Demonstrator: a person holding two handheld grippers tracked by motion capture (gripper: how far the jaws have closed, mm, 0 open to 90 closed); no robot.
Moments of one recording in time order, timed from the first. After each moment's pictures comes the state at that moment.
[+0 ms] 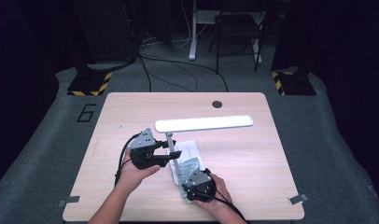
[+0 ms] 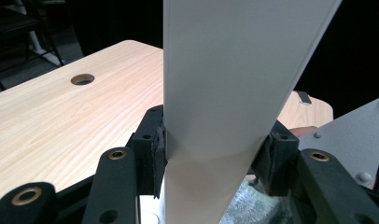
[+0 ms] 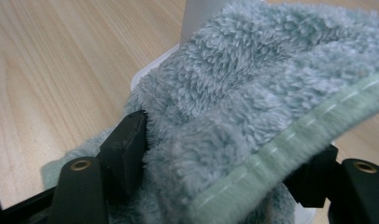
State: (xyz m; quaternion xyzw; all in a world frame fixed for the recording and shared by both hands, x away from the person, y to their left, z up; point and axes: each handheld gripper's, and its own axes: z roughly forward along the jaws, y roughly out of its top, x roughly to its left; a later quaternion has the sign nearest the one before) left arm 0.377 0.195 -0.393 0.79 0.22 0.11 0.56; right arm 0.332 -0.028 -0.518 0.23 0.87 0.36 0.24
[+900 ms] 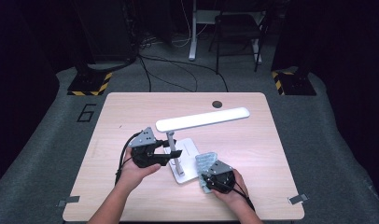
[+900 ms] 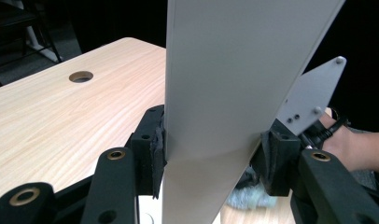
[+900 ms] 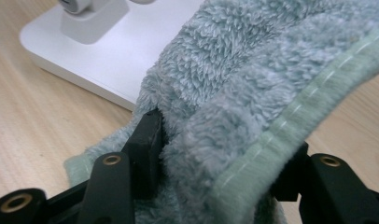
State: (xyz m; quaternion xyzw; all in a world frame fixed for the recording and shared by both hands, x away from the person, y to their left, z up) left arm 0.380 0.193 -0.393 0.79 0.23 0.11 0.56; right arm 0.357 -0.087 -0.516 0.31 0.86 0.34 0.24
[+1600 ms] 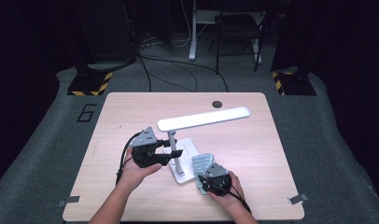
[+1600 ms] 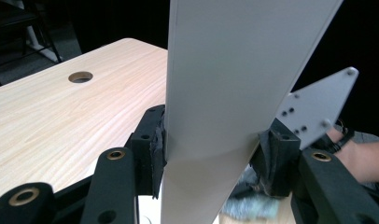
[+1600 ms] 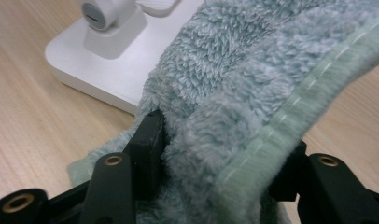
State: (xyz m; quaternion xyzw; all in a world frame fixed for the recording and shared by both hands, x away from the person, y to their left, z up) left arm 0.381 0.191 -0.393 0.79 0.23 0.10 0.56; right arm 0.347 -0.072 -0.519 0.30 0.85 0.35 0.25
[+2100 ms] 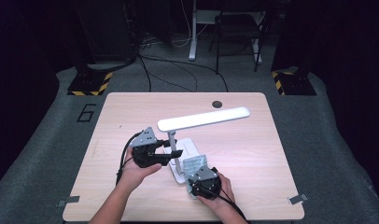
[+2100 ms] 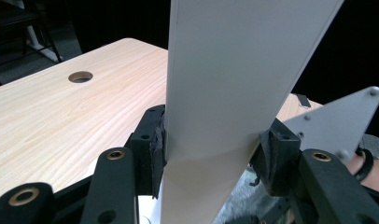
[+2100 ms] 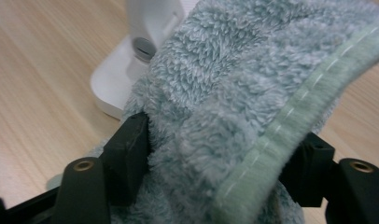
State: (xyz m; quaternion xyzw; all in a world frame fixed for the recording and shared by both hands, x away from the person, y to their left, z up) left arm 0.381 0.191 -0.393 0.79 0.23 0.10 0.56; right arm 0.336 -0.038 -0.517 0.31 0.85 0.34 0.26
